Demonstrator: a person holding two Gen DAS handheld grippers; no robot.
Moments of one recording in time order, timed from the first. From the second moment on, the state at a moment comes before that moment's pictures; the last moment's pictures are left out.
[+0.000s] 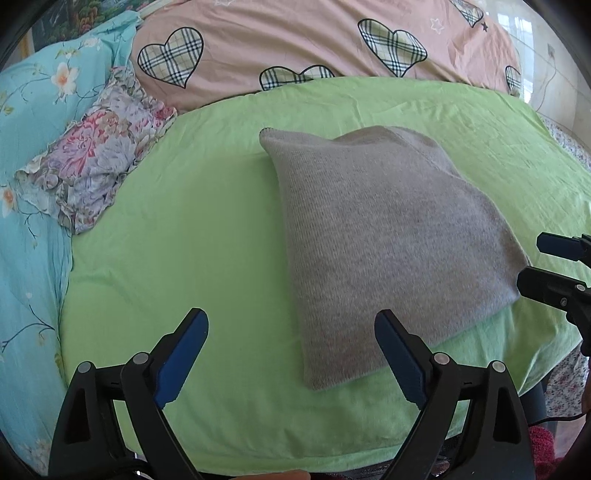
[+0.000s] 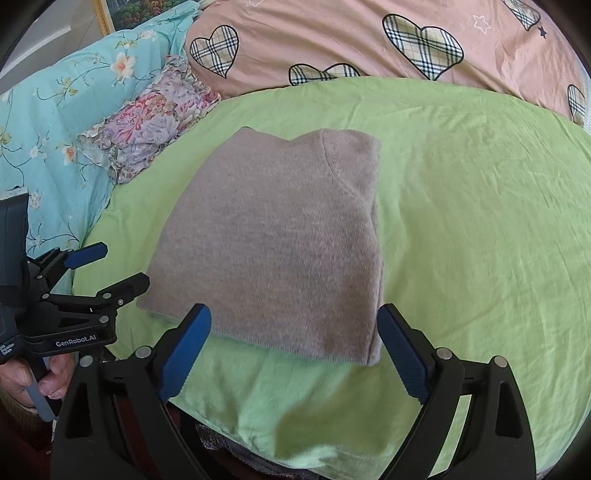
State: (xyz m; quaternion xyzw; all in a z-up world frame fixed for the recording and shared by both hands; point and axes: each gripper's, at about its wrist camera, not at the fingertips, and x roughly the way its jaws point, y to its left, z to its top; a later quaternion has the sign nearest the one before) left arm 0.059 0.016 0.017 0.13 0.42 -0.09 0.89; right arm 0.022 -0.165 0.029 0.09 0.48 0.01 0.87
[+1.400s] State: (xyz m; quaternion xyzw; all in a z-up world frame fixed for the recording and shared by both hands) left arm 0.100 0.007 0.012 0.10 0.46 -0.10 0.88; right arm 0.074 -0.170 0.020 0.10 0.53 0.03 0.84
